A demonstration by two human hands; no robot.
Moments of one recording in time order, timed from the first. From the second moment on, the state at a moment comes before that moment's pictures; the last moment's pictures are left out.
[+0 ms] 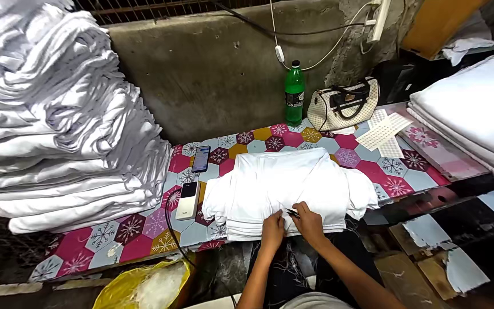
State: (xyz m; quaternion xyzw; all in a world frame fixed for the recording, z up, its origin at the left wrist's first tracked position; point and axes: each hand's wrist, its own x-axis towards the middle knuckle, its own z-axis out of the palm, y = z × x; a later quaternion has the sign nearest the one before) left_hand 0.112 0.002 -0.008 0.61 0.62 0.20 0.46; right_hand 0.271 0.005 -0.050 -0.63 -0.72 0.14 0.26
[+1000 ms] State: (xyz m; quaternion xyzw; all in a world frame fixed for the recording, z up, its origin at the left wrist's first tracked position) left_hand 0.164 -0.022 -0.012 0.40 0.49 0.49 0.61; right_hand 0.320 -0.001 0.009 -0.58 -0.63 0.39 0.35
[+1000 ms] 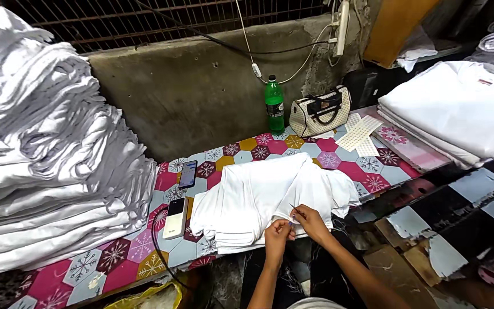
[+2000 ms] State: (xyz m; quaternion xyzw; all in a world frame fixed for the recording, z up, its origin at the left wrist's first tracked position) left_hand 0.159 -0.014 -0.009 0.40 0.50 0.49 0.59; right_hand 0.316 -0.004 0.008 -0.60 -0.55 0.47 0.35
